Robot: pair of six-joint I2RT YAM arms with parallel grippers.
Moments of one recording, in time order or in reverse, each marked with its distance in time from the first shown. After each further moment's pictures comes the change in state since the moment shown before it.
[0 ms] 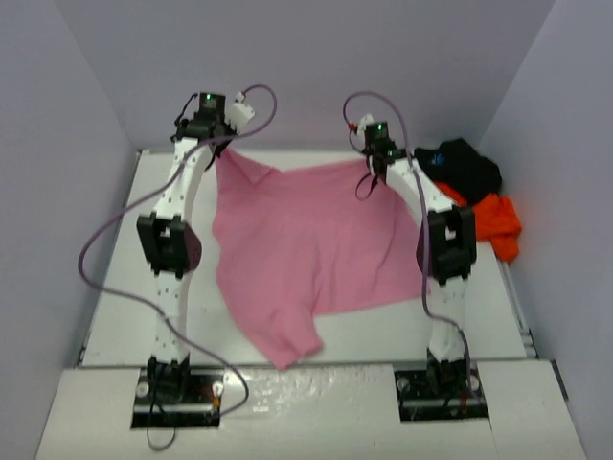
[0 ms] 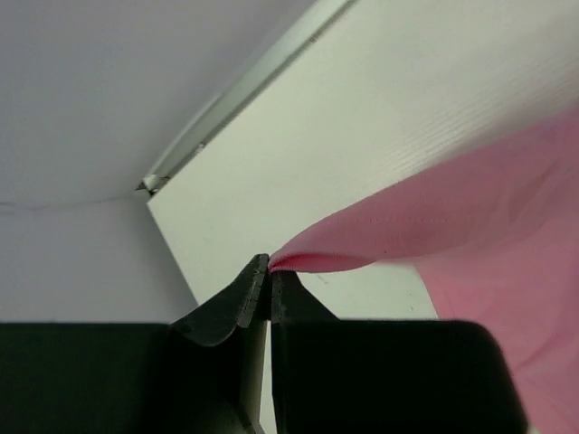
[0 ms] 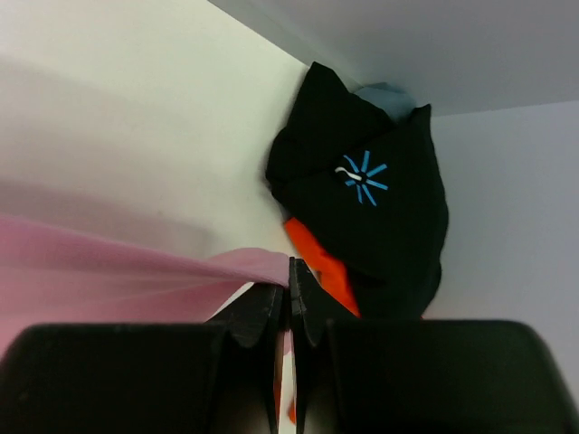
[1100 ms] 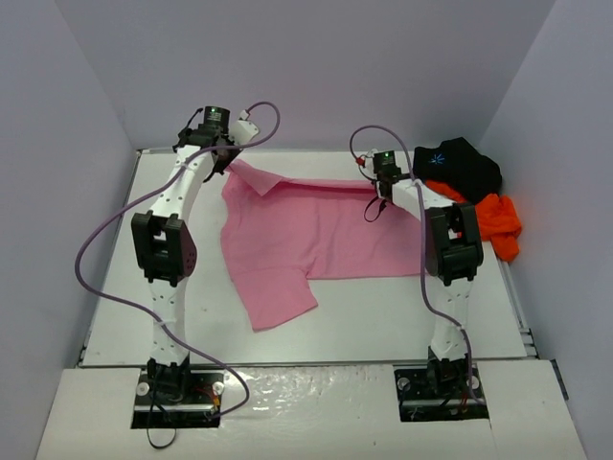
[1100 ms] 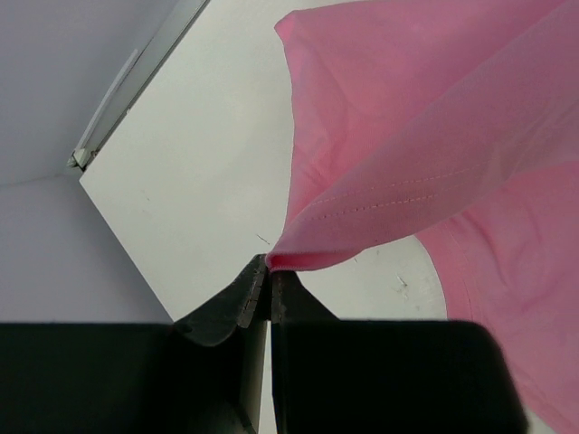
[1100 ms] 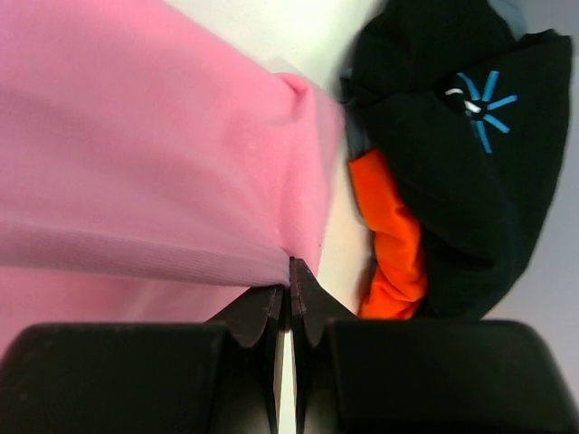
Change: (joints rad) left arm -0.013 -0.111 -0.291 0.030 0.034 -0.023; right arm -0.056 -0.013 -0.317 0.147 -0.023 -0.091
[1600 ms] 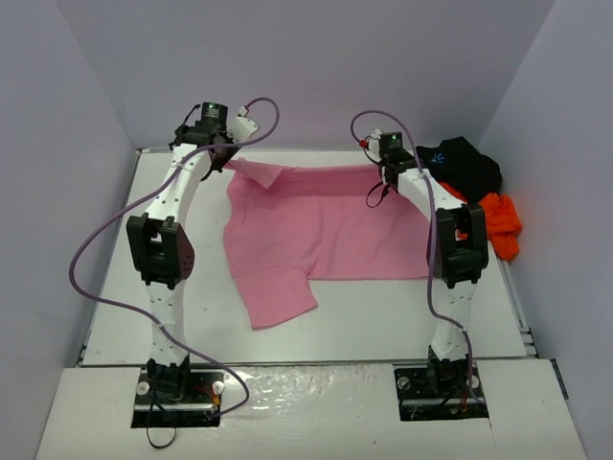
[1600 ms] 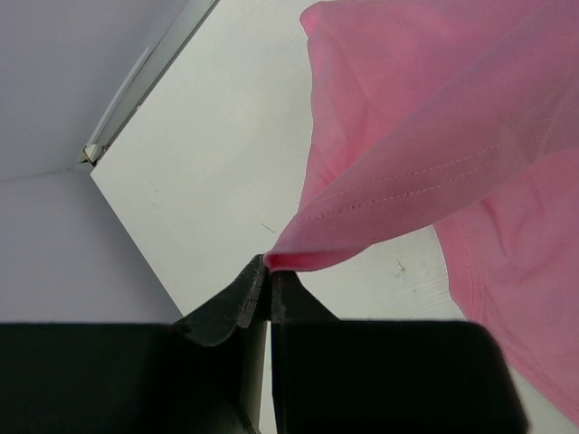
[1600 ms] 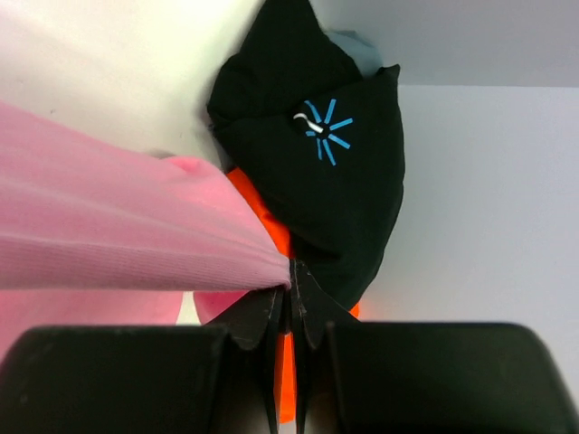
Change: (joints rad) left arm -0.007 -0.052 -0.015 -0.029 -0.002 0.000; right arm -0.012 -0.047 0.105 -0.014 0.067 -0.168
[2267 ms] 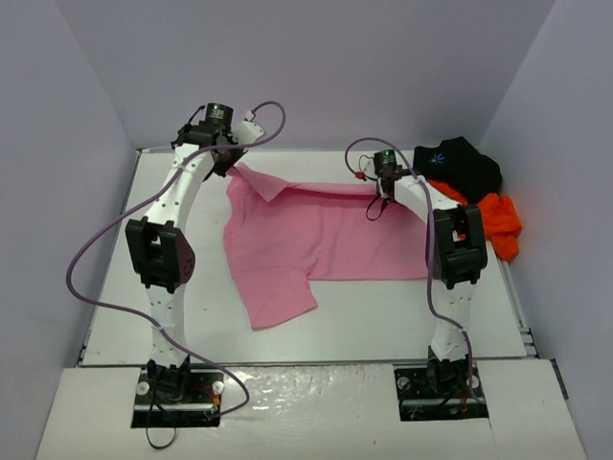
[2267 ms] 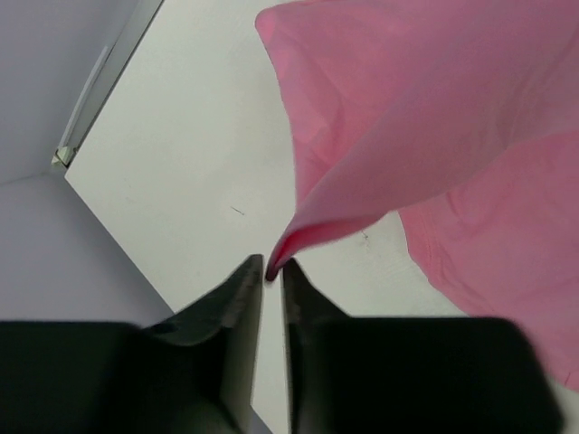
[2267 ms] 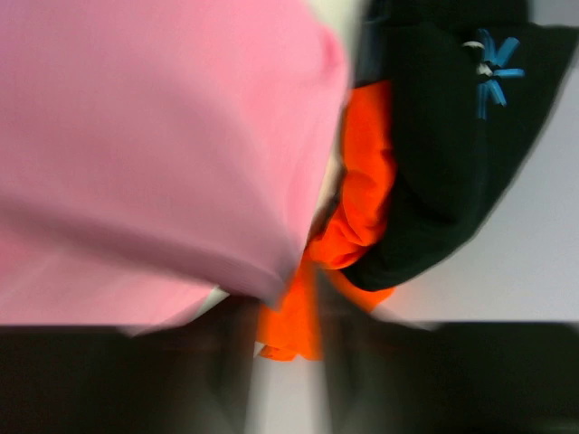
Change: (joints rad) left arm -0.033 -0.038 0.000 -0.101 0.031 0.003; right arm 0.018 -0.005 -0.094 -0.208 -0.009 -0.051
